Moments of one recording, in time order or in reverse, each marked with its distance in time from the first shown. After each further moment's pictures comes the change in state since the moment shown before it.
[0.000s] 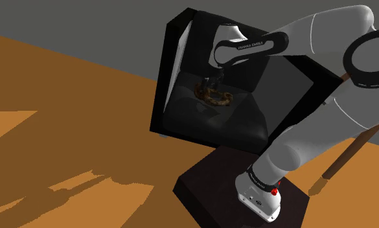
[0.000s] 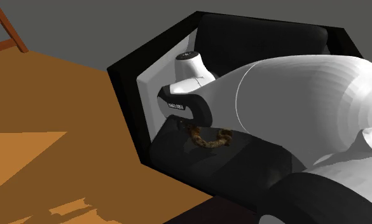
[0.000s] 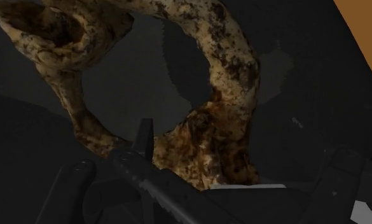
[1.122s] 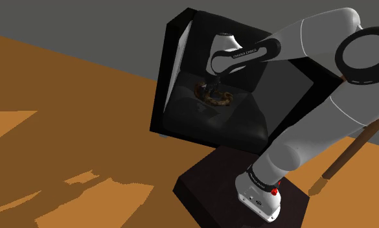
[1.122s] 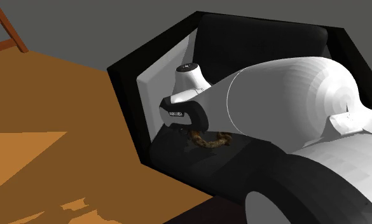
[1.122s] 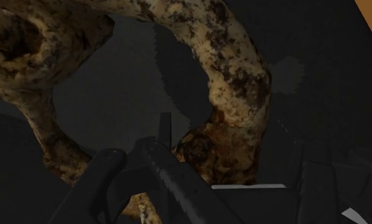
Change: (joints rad) arm -0.003 0.052 -0.002 -0.050 -0.009 0.102 0.015
